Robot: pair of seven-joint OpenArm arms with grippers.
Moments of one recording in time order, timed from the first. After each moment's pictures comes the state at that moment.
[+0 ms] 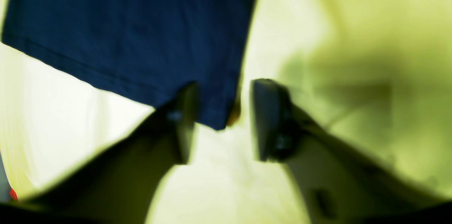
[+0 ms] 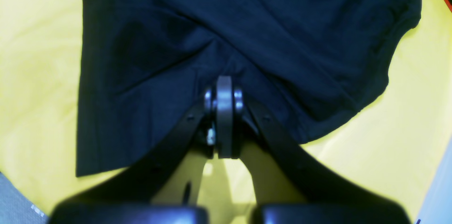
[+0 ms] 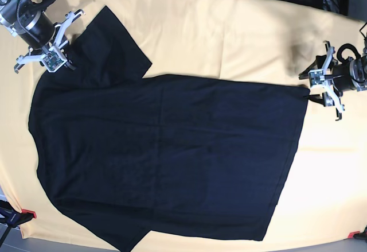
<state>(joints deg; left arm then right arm) 7.0 -65.5 13.3 95.1 5.5 -46.6 -6.2 -35.0 25.6 22.3 129.8 20.8 36.5 -43.5</state>
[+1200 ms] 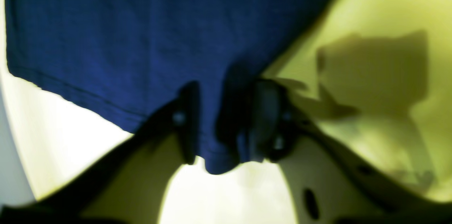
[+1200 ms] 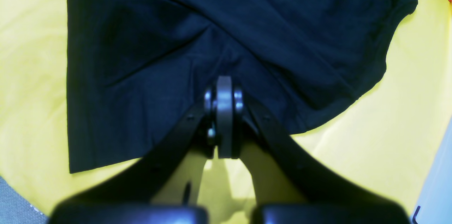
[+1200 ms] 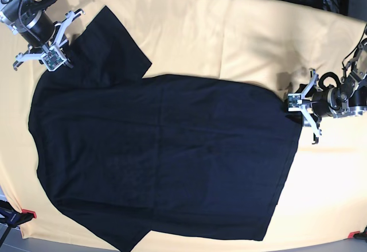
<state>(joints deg) -20.9 -58.2 39.6 83.0 13.9 -45.4 -7.0 -35.9 25.5 21.9 129.8 18.9 34.4 -43.7</state>
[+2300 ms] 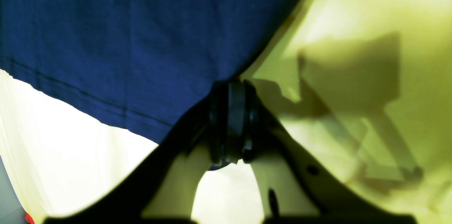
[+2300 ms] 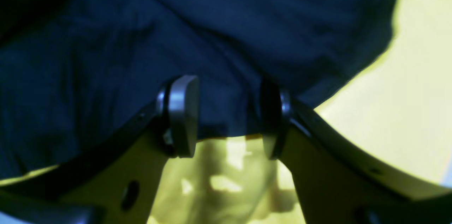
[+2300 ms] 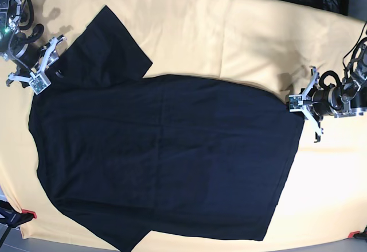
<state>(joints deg) -20.9 -58.5 39.6 83.1 8.2 -46.4 -2.3 -22.5 30.7 19.6 105.1 17.4 40.3 -39.5</state>
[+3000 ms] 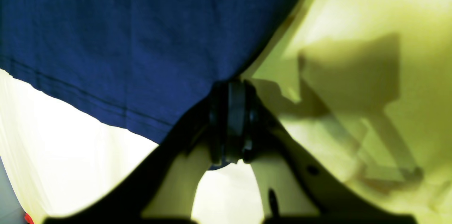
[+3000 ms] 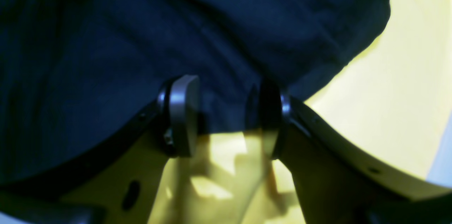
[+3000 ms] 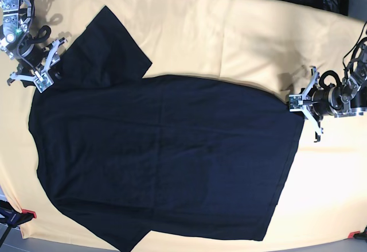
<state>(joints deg) -20.9 -58.5 39.6 83.1 8.2 -46.4 -2.3 -21.5 30.8 14.9 97.6 3.6 32.7 -30.2</state>
